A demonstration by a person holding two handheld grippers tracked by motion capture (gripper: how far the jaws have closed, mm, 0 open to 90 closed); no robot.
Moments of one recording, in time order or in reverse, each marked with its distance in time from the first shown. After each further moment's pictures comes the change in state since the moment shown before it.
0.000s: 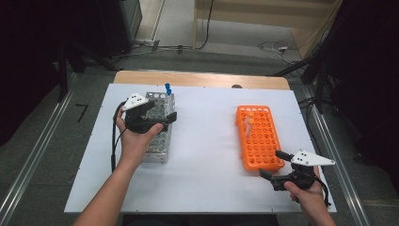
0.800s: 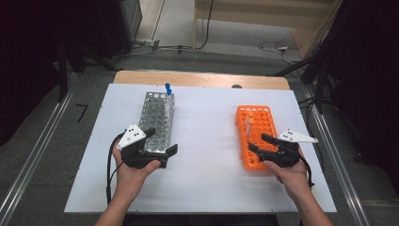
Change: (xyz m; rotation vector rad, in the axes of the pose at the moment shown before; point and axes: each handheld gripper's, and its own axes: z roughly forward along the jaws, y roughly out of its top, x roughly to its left) left arm -0.045 -0.053 -0.046 0.016 -0.060 0.034; right arm -0.008 0.044 0.048 -0.013 -0.099 0.086
